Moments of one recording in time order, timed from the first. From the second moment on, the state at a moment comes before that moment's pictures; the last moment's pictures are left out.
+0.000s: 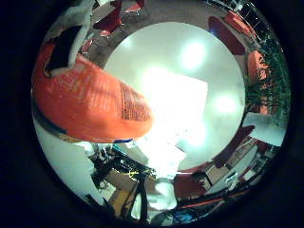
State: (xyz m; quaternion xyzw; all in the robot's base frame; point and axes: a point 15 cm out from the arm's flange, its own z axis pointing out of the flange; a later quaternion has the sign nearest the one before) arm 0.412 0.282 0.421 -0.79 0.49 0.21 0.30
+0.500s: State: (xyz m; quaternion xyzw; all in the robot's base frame) arm 0.380 0.334 0.285 -0.77 0.42 0.26 0.40
